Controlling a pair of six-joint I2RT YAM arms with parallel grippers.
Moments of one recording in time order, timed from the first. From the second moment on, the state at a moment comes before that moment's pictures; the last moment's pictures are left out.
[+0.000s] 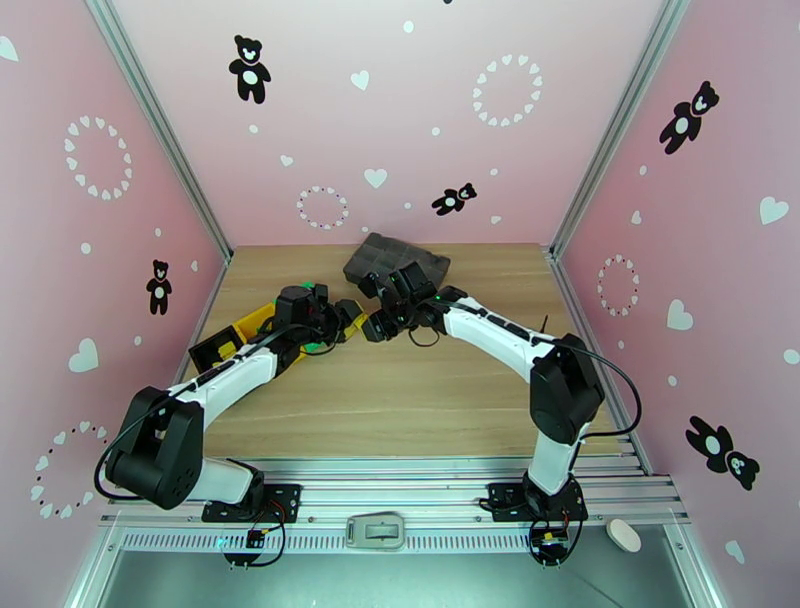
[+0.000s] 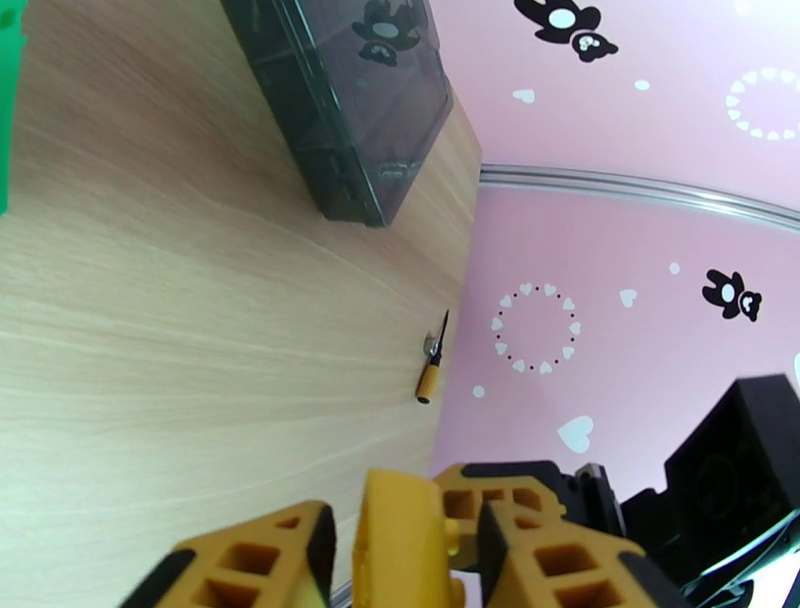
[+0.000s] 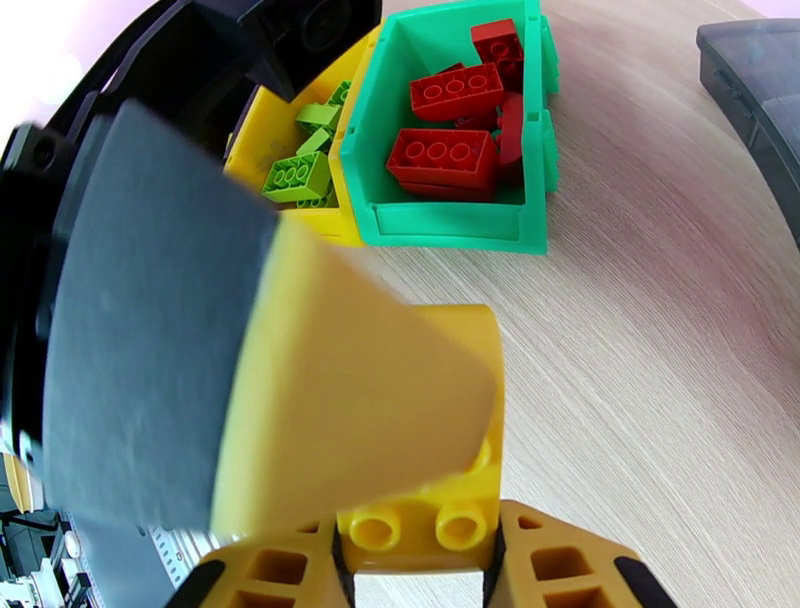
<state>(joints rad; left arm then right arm) -0.36 1.44 0.83 0.14 0.57 -1.23 0.70 1.83 1.49 -0.51 -0.46 0.11</state>
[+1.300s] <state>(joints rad) 0.29 1.03 0.79 -0.51 0.11 -0.89 0.68 1.60 1.28 -0.47 -0.30 0.18</state>
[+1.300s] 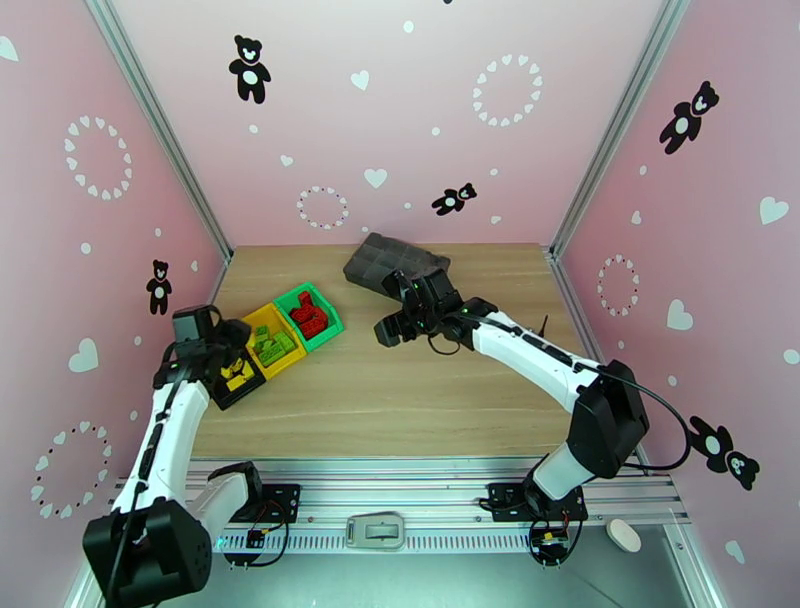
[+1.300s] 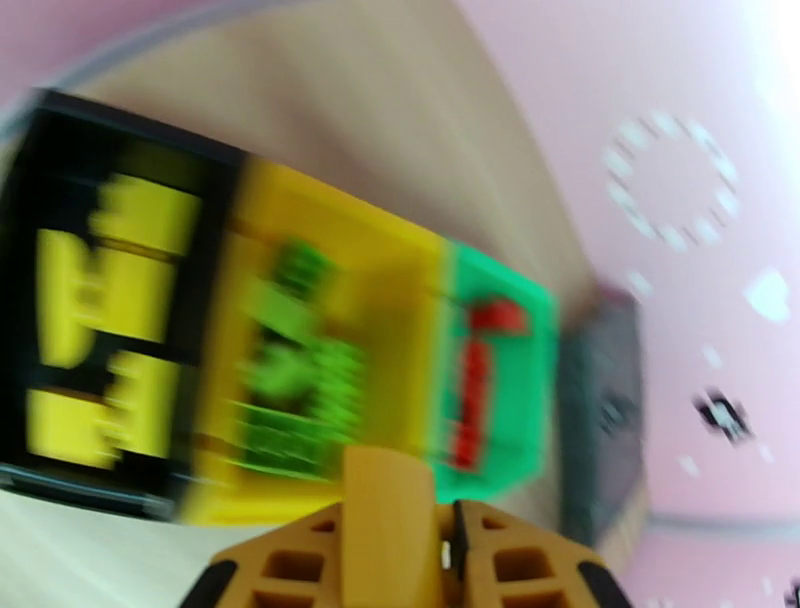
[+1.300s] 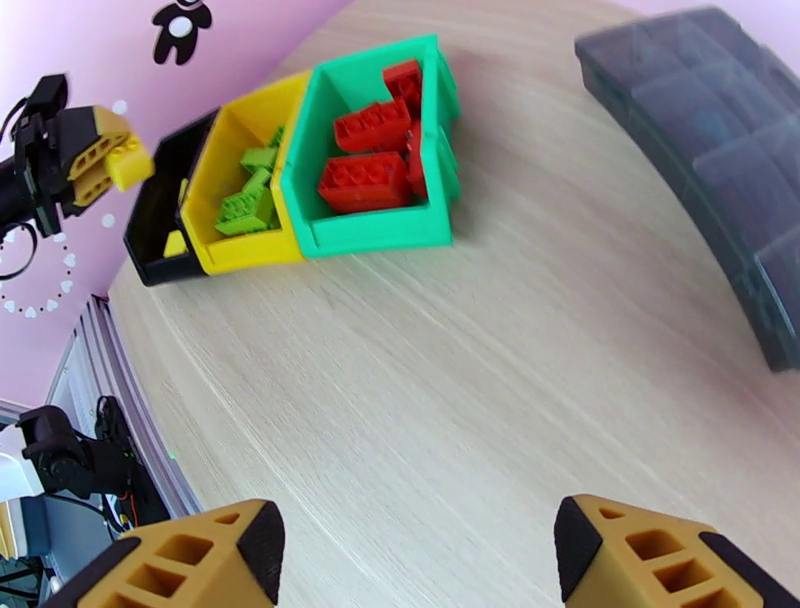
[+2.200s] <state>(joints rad) 0.37 1.12 0.84 -0.54 -0.06 -0.77 0.66 1.60 1.24 -0.45 -0.22 0.21</state>
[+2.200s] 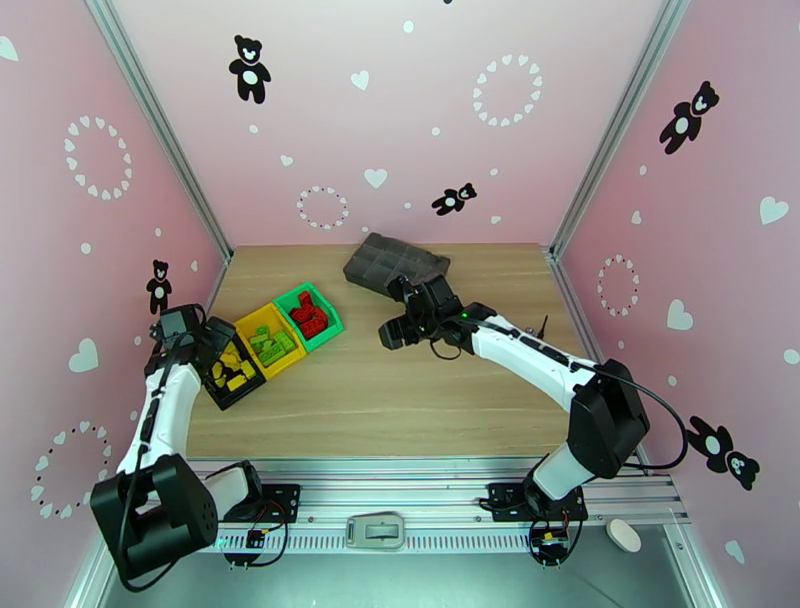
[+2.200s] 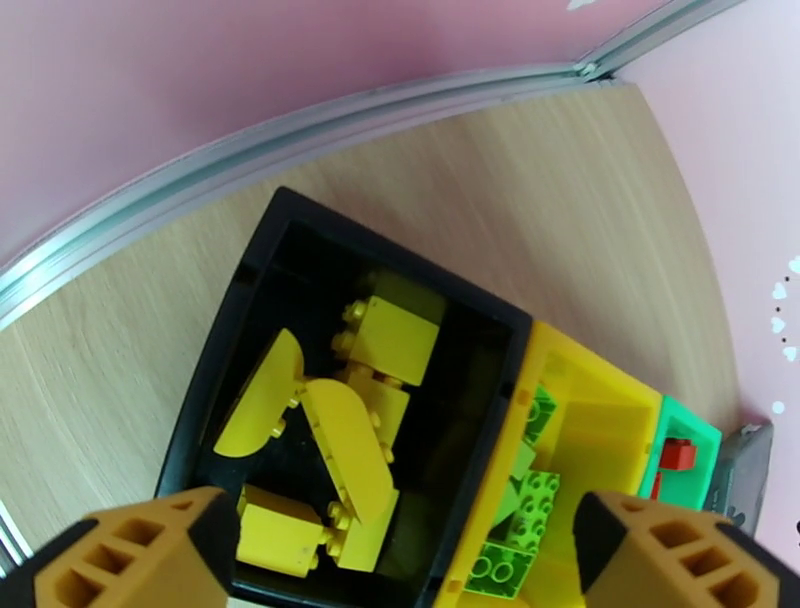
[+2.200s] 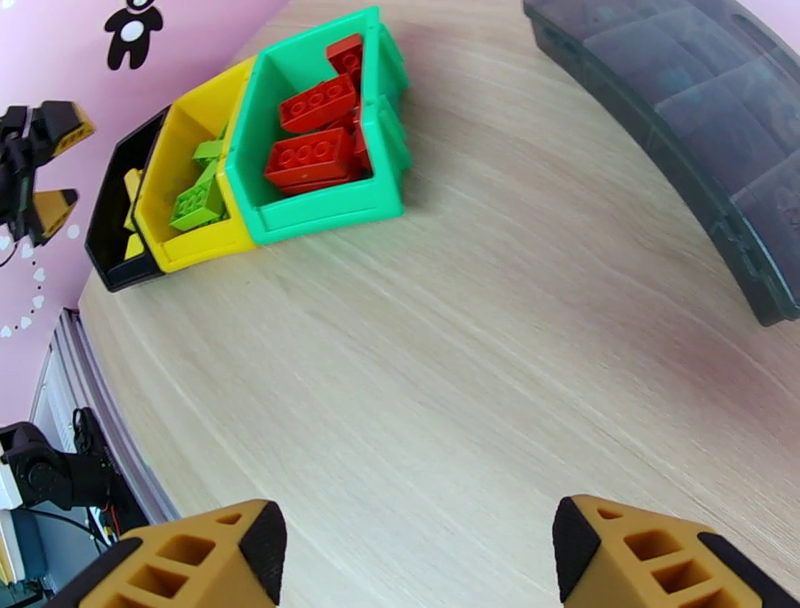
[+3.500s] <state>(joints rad) -0.10 1.17 1.05 0.11 -0.26 -0.13 0.36 1.49 1.15 -0.06 0.67 0.03</state>
